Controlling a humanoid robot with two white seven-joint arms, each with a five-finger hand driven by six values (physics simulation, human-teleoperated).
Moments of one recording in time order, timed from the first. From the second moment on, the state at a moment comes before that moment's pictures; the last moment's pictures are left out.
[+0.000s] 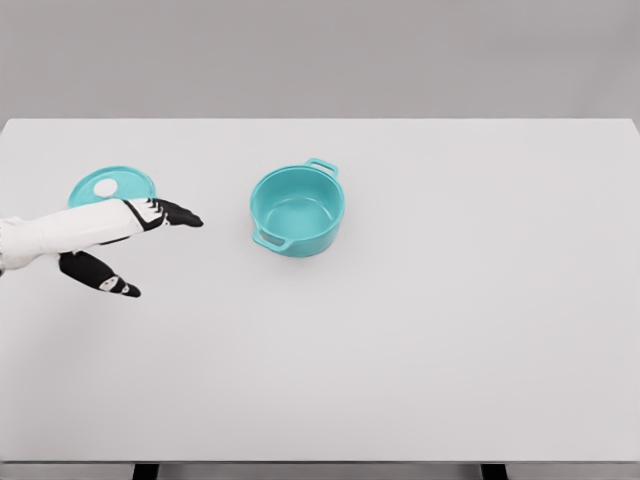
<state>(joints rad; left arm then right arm) -0.36 0.95 -0.45 -1.57 0.07 -0.61 -0.59 0.00 0.00 0.10 0.10 0.07 -0.29 0.61</state>
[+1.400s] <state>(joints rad) -0.89 0.62 -0.65 -0.46 -0.02 -0.61 -0.53 0.01 0.00 0.09 0.11 0.07 -0.28 0.61</state>
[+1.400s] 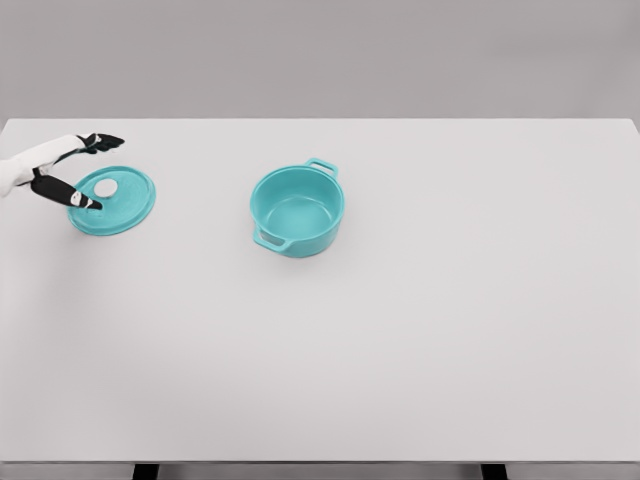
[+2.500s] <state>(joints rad) -0.88 0.61 -0.66 -0.44 -0.03 -0.61 -0.50 0.01 0.00 0.09 0.11 0.07 -0.28 0.61</state>
